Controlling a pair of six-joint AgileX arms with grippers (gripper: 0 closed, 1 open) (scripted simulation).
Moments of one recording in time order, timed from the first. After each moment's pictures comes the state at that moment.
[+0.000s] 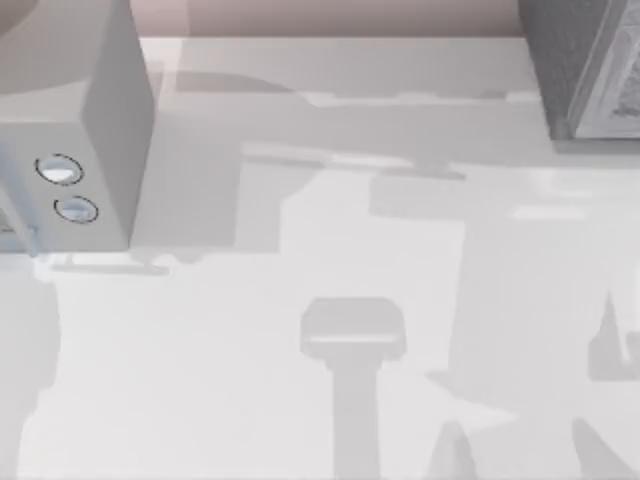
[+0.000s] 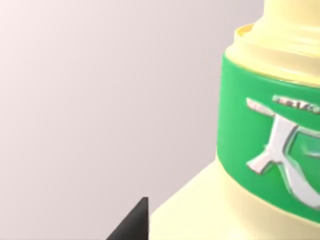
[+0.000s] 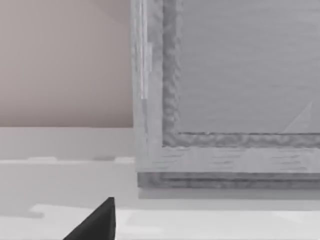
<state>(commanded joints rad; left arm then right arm) 0.30 1.78 2.03 -0.07 0.36 0.00 0.00 0.00 0.00 0.00 0.00 0.00</state>
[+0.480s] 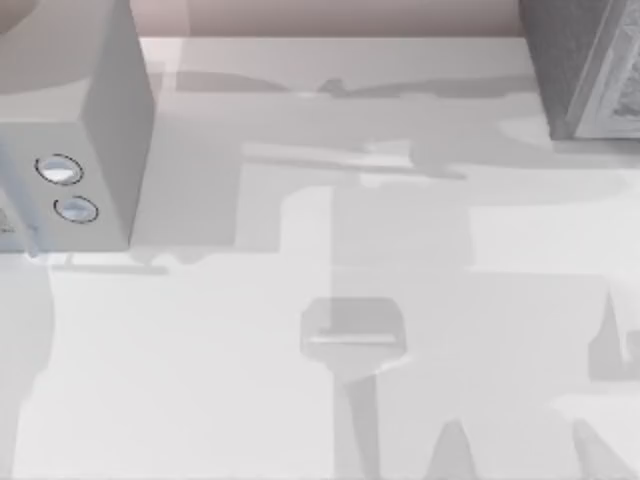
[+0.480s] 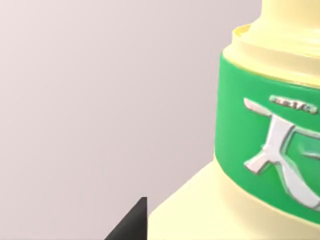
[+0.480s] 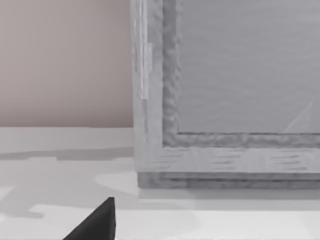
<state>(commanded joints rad) 0.33 1.85 2.02 -0.15 0.36 0.01 0.00 0.00 0.00 0.00 0.00 0.00</state>
